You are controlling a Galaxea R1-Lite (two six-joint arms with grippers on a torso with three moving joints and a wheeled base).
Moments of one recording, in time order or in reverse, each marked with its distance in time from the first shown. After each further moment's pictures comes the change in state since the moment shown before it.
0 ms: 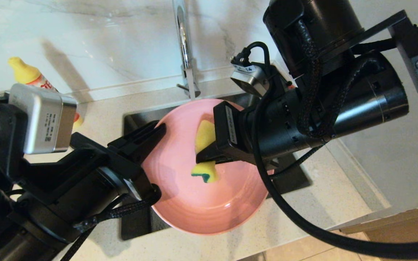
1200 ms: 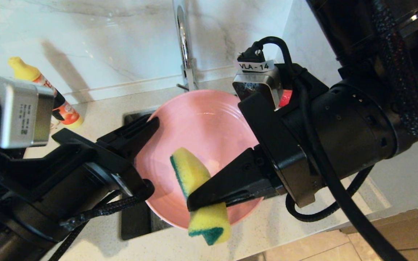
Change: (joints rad) left arm 0.003 -0.030 -0.005 0.000 0.003 -0.014; right arm 0.044 -0.093 0.016 0.103 0.346 0.076
